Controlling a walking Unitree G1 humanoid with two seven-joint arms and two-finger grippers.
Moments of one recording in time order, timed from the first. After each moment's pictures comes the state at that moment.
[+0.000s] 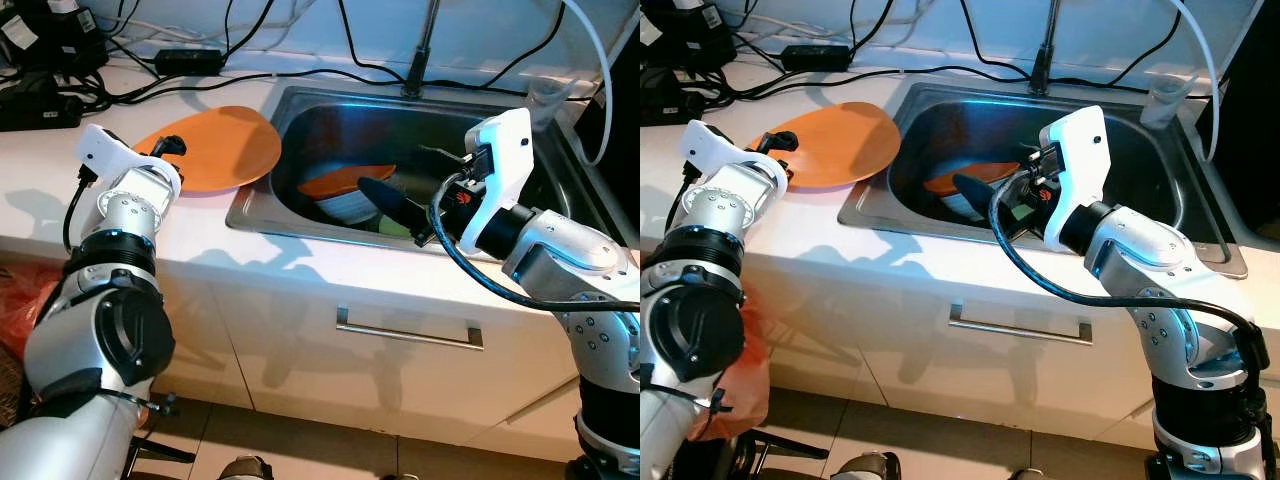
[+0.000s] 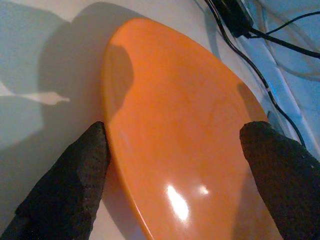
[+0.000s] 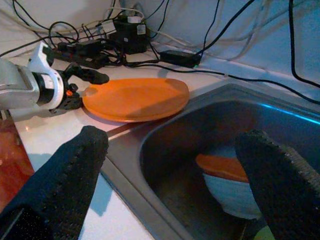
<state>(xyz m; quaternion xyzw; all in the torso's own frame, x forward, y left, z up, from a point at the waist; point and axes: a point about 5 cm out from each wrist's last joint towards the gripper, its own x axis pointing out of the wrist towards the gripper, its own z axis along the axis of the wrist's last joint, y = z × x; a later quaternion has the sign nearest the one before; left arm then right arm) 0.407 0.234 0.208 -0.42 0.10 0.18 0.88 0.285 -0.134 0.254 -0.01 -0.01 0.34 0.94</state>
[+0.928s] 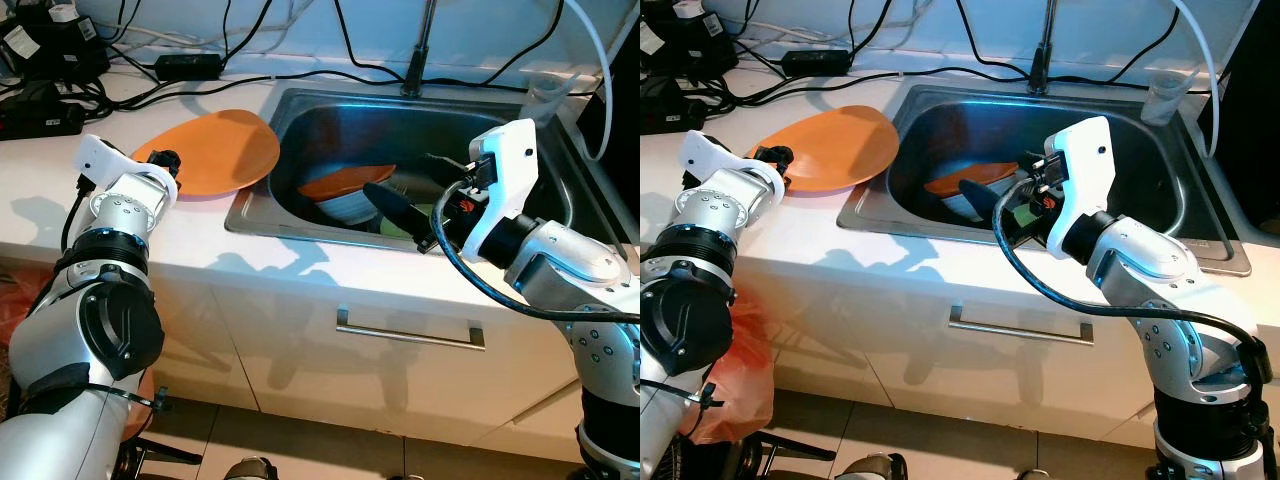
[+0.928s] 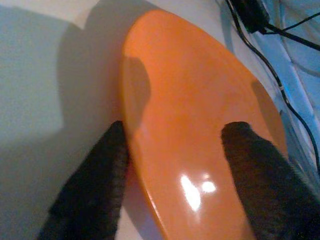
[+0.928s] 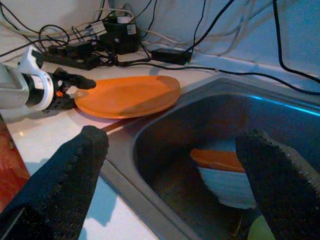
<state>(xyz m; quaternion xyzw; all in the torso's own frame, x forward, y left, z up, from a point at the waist) 0.405 0.240 0.200 -0.44 0.12 0.20 0.87 0.280 -0.137 0.250 -0.01 0.00 0.33 0.95</state>
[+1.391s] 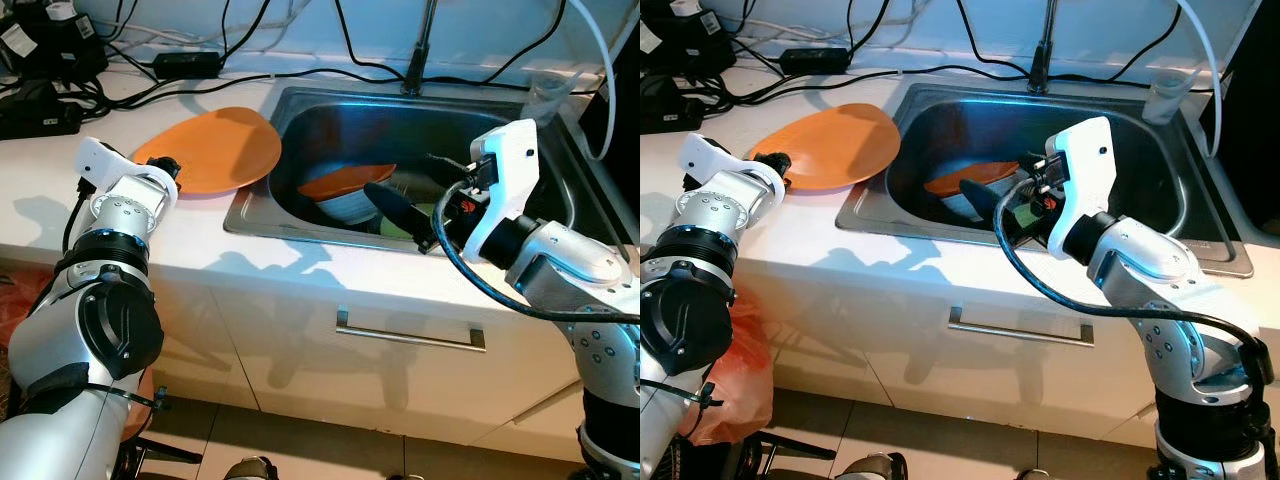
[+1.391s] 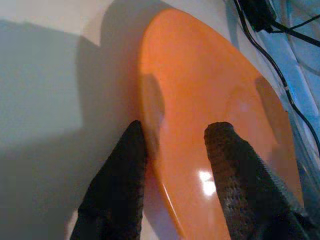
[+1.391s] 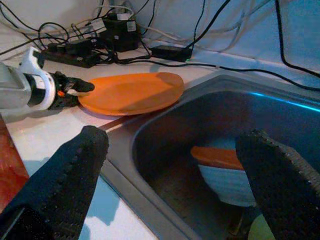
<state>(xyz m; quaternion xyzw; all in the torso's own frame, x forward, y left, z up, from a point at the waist) 0.405 0.240 0.198 -0.44 0.12 0.20 0.87 0.278 -0.137 0.249 -0.01 0.00 0.33 0.94</state>
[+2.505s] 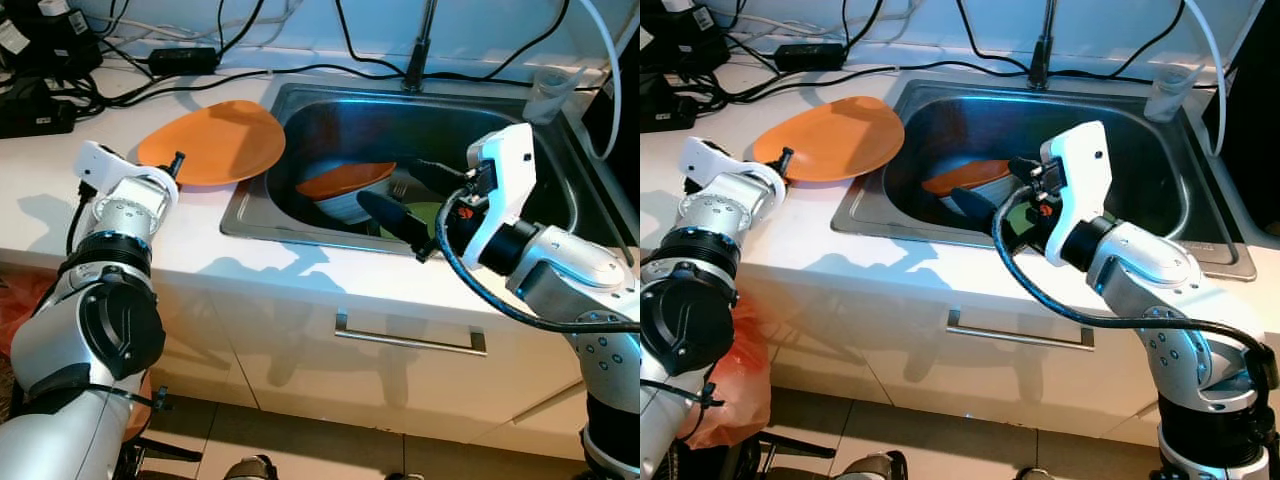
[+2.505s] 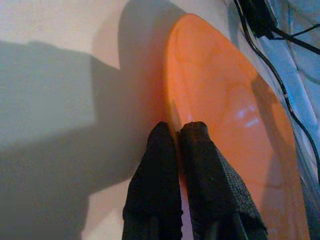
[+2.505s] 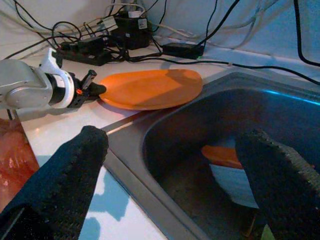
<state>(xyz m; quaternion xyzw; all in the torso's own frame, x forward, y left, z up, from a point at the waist) 0.405 0.242 0.197 -0.46 0.10 0.21 0.86 0.272 -0.134 0.250 0.00 0.00 0.35 0.94</state>
